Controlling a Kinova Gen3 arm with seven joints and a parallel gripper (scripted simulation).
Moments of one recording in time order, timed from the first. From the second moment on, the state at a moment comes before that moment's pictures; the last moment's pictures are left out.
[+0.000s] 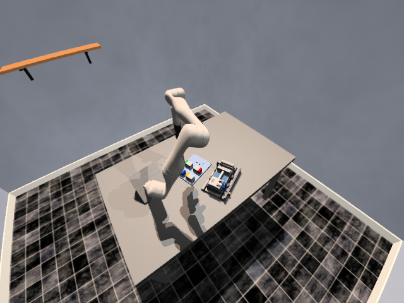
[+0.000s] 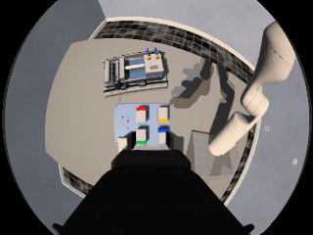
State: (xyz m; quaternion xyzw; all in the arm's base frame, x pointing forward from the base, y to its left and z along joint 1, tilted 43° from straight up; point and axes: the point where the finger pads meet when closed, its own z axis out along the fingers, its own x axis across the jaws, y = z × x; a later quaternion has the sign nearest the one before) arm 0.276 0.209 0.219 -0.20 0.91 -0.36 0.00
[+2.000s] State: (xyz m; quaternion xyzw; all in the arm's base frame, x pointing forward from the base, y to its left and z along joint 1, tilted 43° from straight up) arm 0.271 0.274 0.158 -0.20 0.91 -0.36 0.00
